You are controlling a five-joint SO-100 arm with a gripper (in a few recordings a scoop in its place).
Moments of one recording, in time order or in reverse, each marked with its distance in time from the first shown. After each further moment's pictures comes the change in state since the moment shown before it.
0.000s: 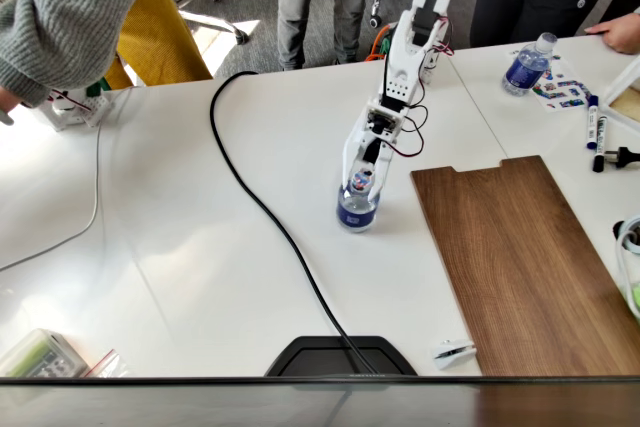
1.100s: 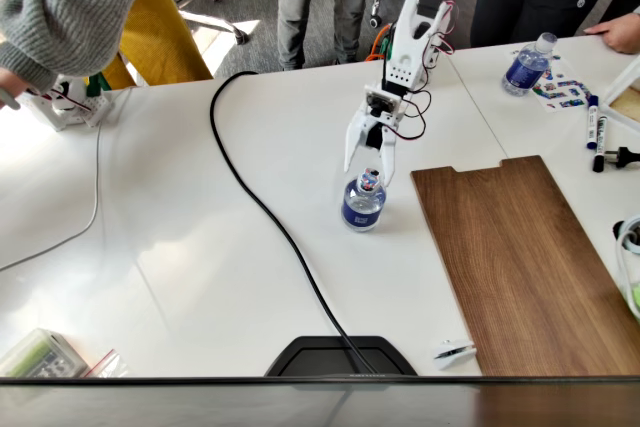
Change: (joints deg) arm 0.6 9.5 14.5 -2.3 4.0
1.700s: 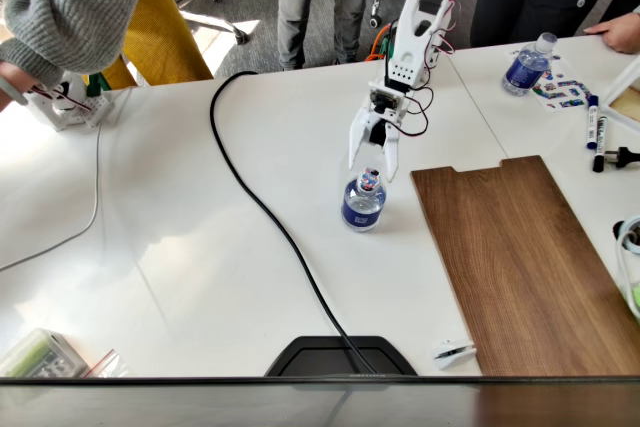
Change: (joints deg) arm -1.1 5.4 9.6 -4.5 0.0
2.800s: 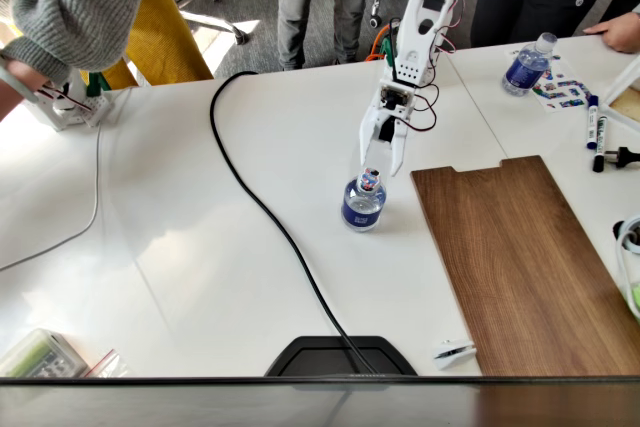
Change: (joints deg) arm -1.1 2.2 7.2 -7.0 0.7
